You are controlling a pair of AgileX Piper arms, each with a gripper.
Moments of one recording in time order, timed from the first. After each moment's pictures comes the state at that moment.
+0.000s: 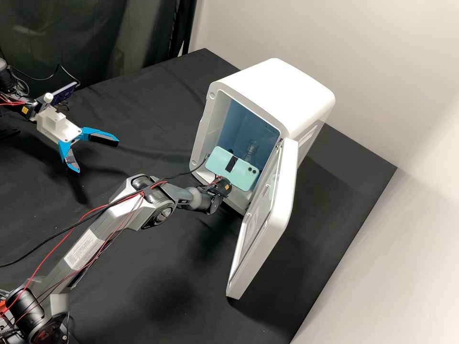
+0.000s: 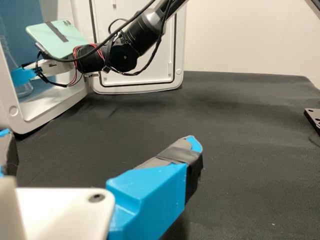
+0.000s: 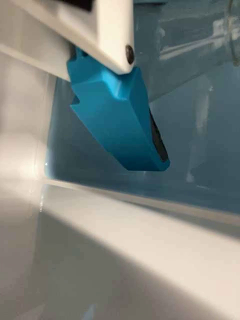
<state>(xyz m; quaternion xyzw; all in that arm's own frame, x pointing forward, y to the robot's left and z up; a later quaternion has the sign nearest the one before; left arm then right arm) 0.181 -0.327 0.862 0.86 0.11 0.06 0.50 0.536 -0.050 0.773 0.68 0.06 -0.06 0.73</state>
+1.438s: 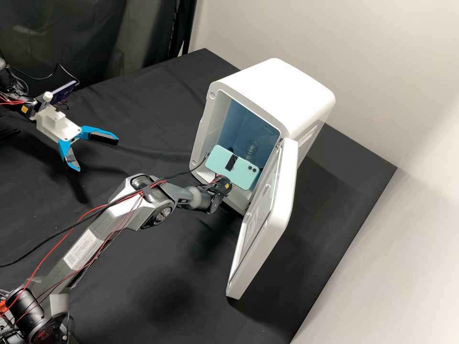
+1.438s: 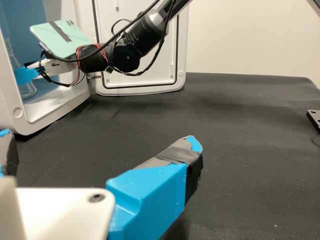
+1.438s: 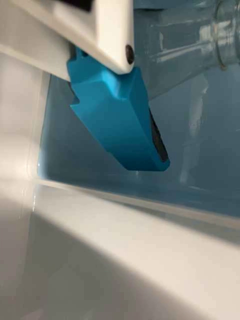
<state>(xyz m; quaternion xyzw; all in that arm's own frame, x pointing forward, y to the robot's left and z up) 0.178 -0.328 0.863 0.86 0.11 0.07 0.50 0.535 -0.047 0.776 0.68 0.06 -0.06 0.73</state>
